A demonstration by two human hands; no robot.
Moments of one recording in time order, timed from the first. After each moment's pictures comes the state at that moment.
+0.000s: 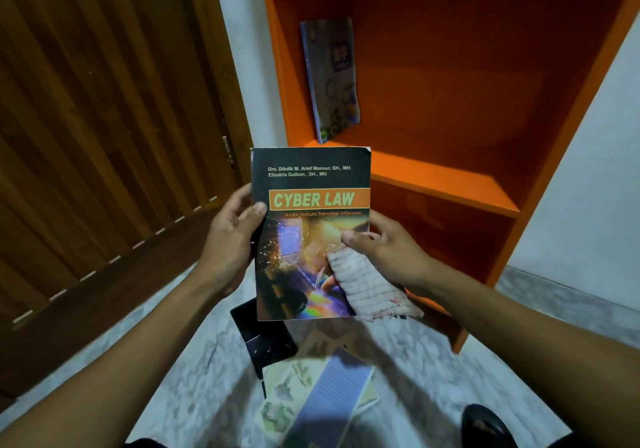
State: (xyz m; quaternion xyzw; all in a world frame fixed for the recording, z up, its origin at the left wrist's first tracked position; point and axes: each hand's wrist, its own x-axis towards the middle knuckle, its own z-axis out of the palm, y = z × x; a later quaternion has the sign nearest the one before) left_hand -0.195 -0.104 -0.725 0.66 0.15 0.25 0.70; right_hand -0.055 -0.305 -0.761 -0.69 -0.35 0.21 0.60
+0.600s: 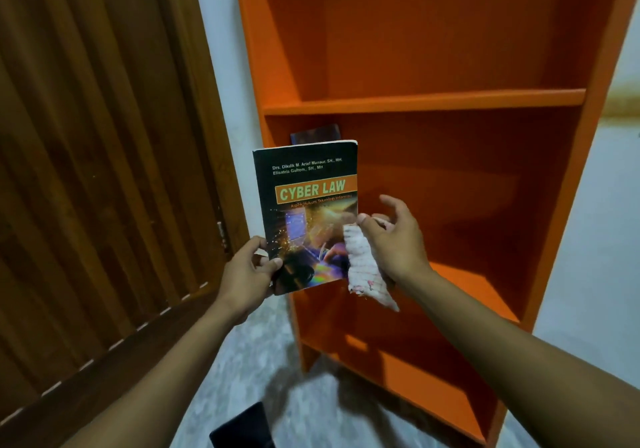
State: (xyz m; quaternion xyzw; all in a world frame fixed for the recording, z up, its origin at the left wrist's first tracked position) left_hand -0.096 -0.076 -0.669 0.78 0.19 0.26 0.54; right_hand 0.035 -0.270 -0.646 -0.72 -0.23 -0.04 0.66
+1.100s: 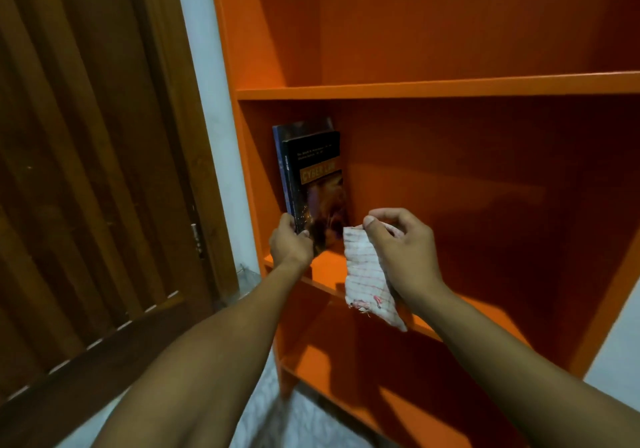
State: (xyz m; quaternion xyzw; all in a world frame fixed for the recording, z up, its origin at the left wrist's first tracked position) left_hand 0.114 -0.061 -0.705 0.78 0.29 0.34 0.44; right_hand 0.101 -0.260 -0.661 -0.68 -0.24 -0.07 0.69
